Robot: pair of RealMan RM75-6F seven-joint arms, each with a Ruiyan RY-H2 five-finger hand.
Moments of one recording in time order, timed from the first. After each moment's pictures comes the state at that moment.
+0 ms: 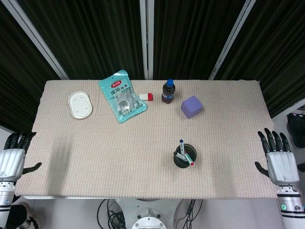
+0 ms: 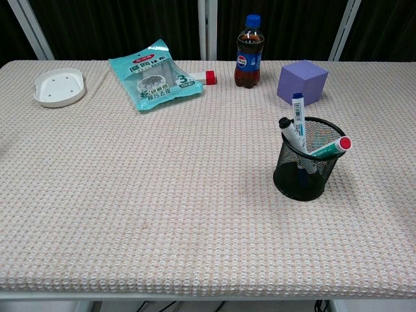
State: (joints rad) left arm -0.14 -1.14 -0.07 -1.55 1.43 1.42 0.07; right arm 0.12 -1.12 0.05 -1.71 -1.45 1.51 -0.33
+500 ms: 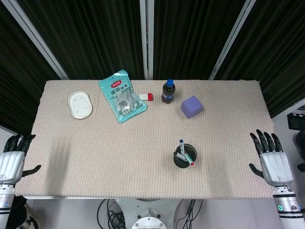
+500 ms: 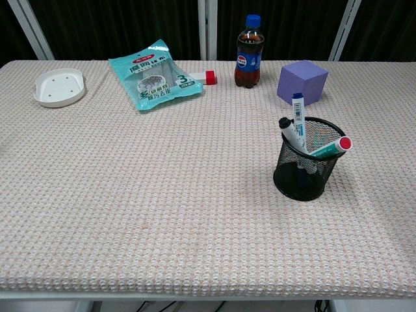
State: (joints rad) left arm -0.13 -1.15 -0.06 -1.55 1.43 1.43 0.07; right arm 0.13 -1.10 0.03 -1.77 -1.50 1.46 -0.35
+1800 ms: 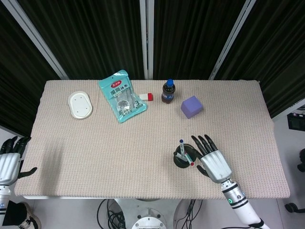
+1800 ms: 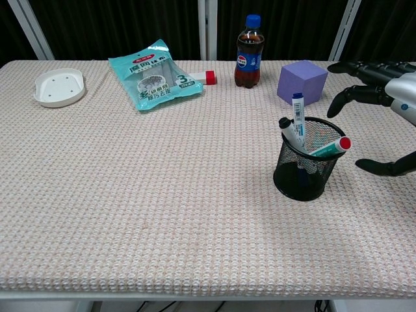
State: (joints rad) left arm -0.12 -1.15 -0.05 -1.49 1.41 1.39 0.01; right arm 0.30 -1.43 0.04 -1.67 -1.66 1.30 -0.44
